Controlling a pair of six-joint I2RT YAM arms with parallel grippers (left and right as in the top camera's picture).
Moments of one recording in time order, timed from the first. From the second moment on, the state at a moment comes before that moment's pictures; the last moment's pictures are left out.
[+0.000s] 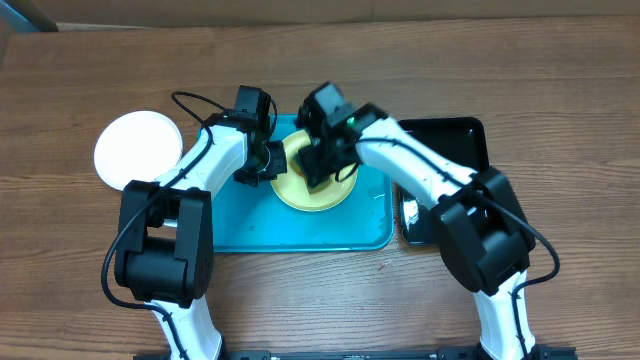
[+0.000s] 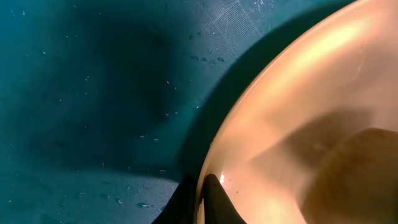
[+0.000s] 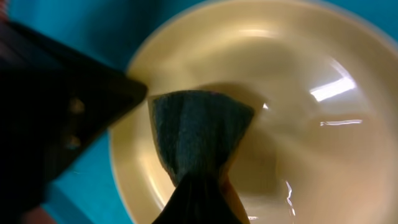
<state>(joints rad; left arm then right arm) -0.20 1.98 1.30 -0.71 0.09 -0.34 0.60 2.17 1.72 -0.77 -0.35 0.19</state>
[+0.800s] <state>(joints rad) -0.20 1.98 1.30 -0.71 0.09 -0.34 0.11 2.17 1.85 -1.31 -0.10 0.18</state>
